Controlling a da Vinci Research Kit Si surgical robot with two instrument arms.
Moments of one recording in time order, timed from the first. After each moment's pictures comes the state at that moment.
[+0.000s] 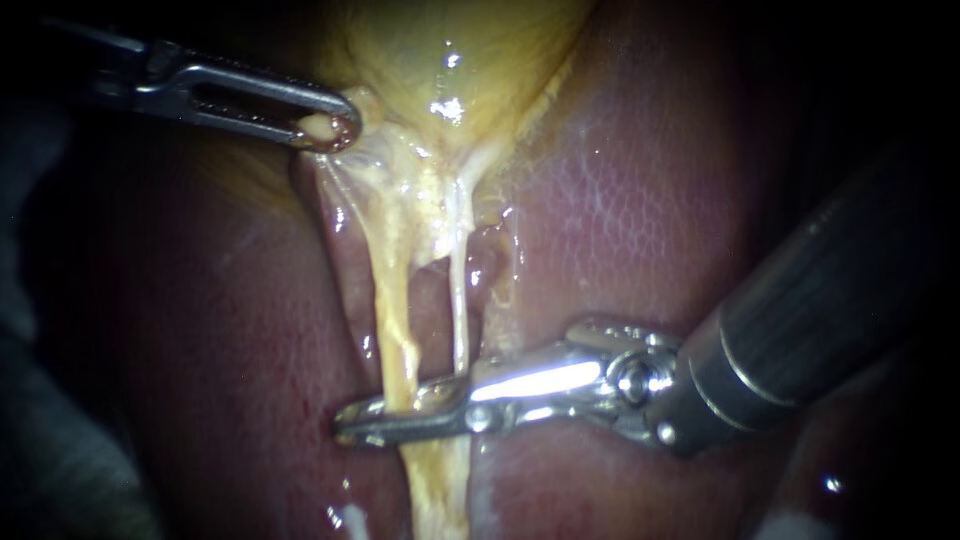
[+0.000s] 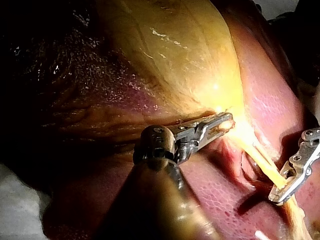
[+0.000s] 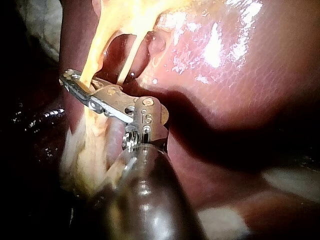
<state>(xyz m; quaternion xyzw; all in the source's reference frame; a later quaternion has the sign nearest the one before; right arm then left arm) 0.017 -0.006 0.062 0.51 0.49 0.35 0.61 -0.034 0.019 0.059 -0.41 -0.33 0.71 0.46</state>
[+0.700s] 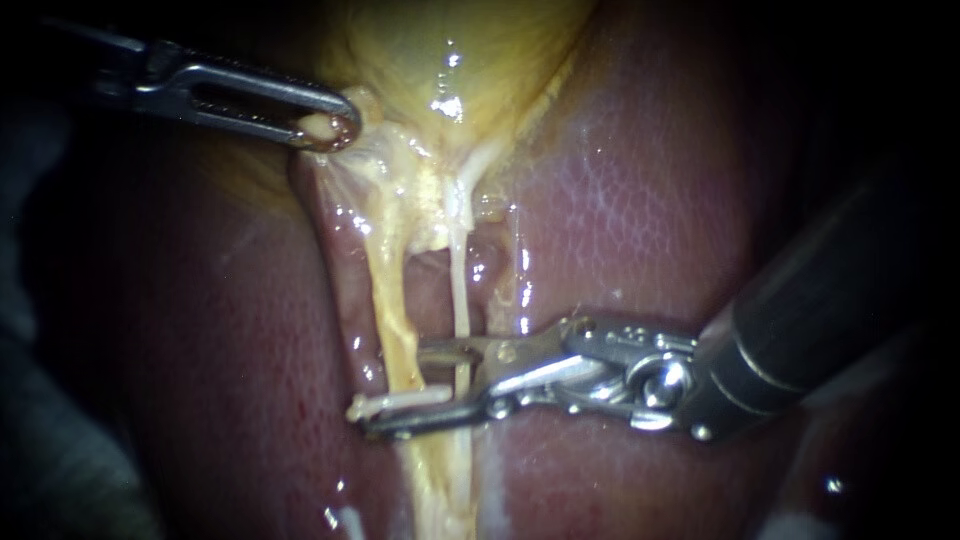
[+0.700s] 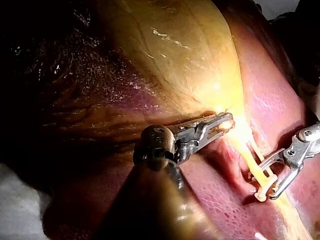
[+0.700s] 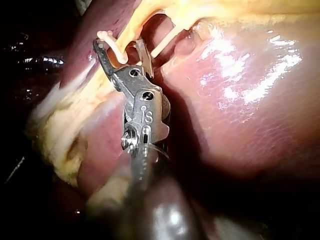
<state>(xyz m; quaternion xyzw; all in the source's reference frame) 0.016 -0.005 0.064 0.31 0.54 0.25 0.74 -0.034 0.019 0.059 -0.41 -0.33 0.71 0.46</state>
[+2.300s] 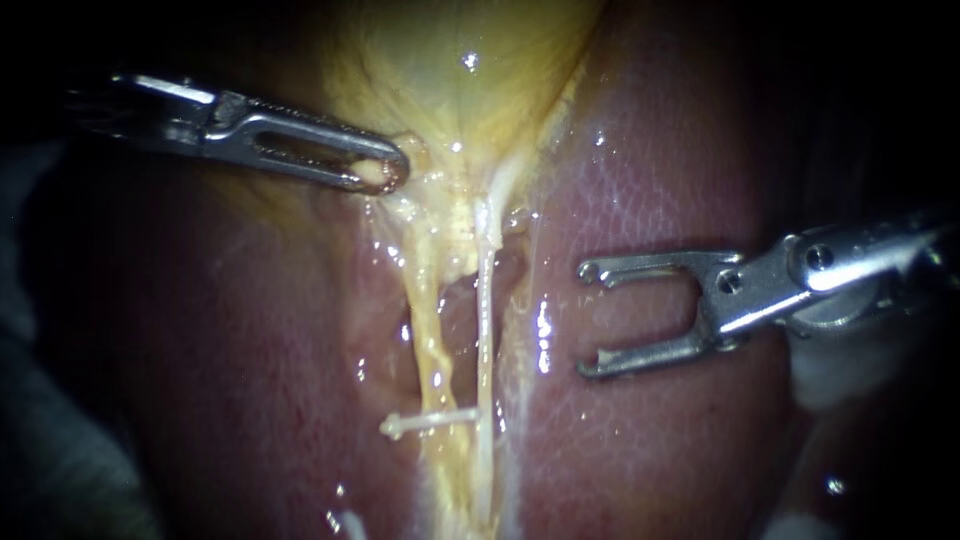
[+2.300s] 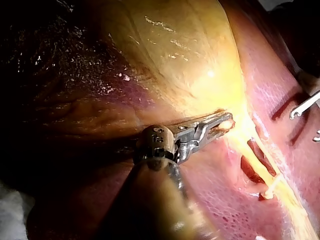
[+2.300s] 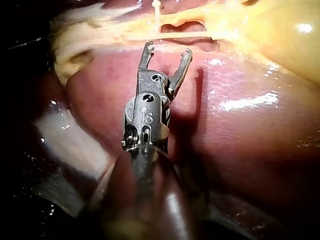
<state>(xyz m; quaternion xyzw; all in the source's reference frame) 0.001 0.002 0.055 0.20 0.49 0.09 0.84 -0.037 0.017 0.065 -0.41 -0.33 0.72 0.46</state>
